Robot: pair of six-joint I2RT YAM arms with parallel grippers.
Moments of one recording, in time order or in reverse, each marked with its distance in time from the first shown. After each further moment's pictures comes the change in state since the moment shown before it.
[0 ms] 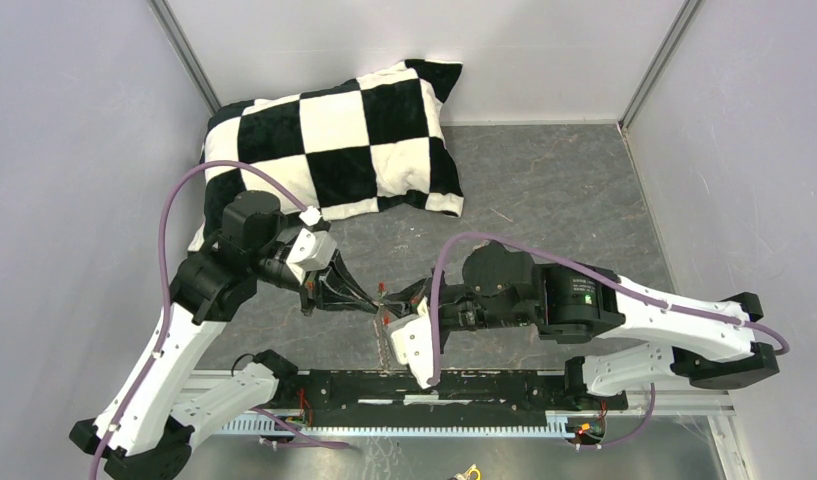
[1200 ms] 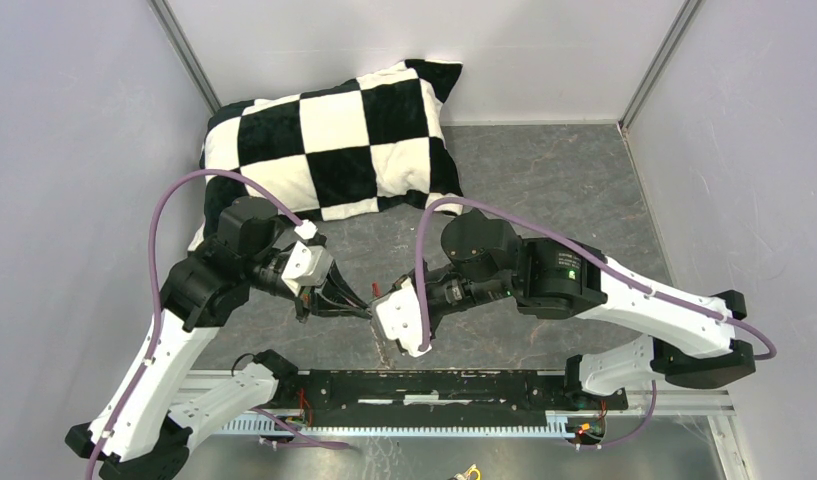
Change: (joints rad) left arm -0.012 -0.014 0.040 -0.140 -0.050 0.158; right arm -0.110 0.130 0.200 -0.137 -0.297 0.095
